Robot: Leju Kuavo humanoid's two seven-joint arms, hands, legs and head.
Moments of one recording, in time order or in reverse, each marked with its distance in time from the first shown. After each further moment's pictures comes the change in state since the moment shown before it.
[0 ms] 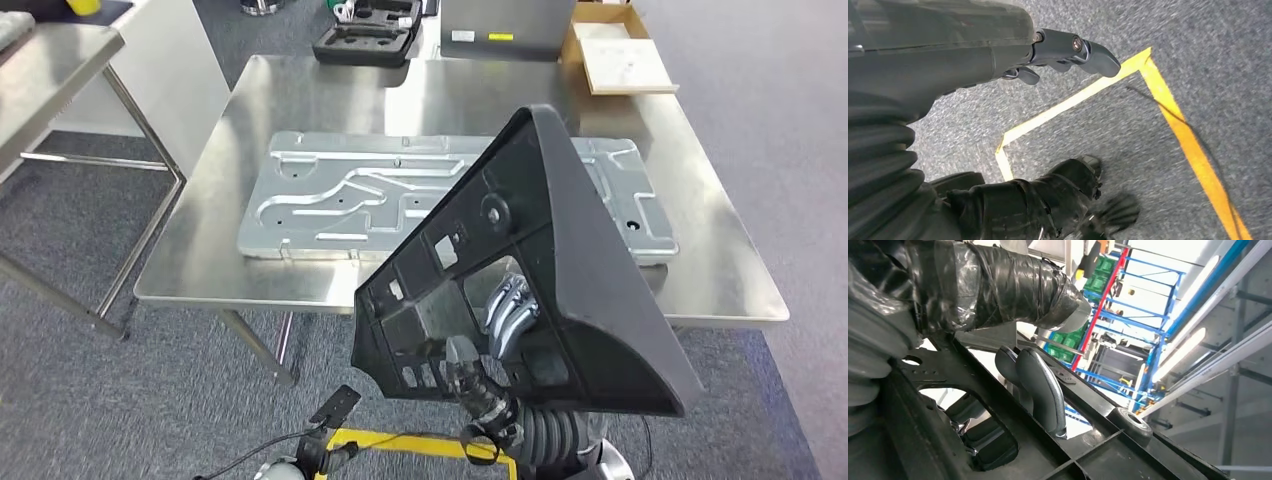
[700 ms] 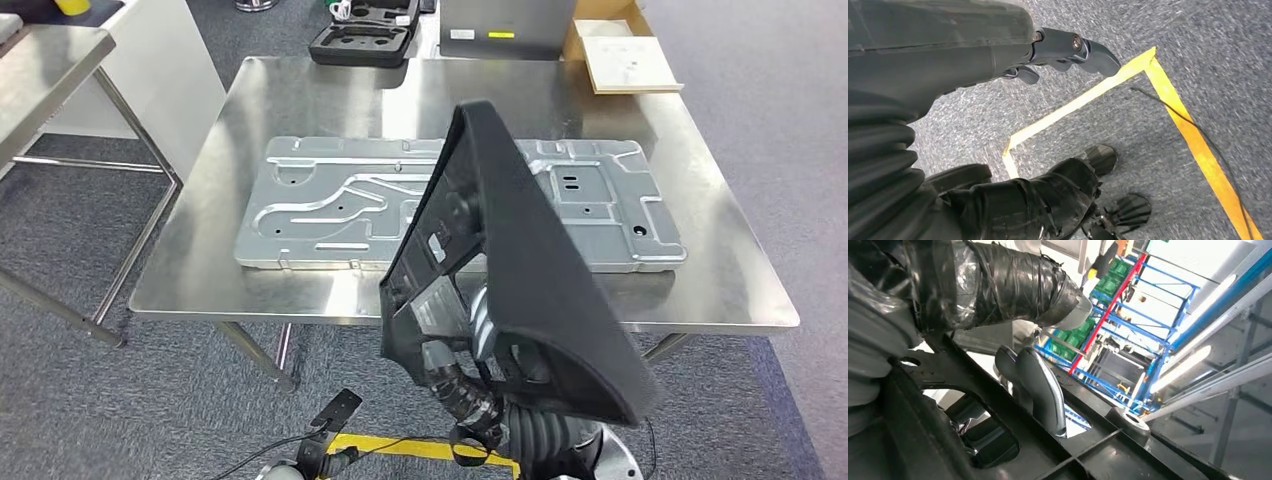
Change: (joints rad) left arm 0.005 0.001 0.000 0.001 -0.006 -0.009 0.011; right arm -0.051 -0.024 -0.007 -0.025 0.092 0.084 0.088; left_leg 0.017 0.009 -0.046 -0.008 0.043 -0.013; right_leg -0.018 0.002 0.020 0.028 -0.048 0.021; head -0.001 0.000
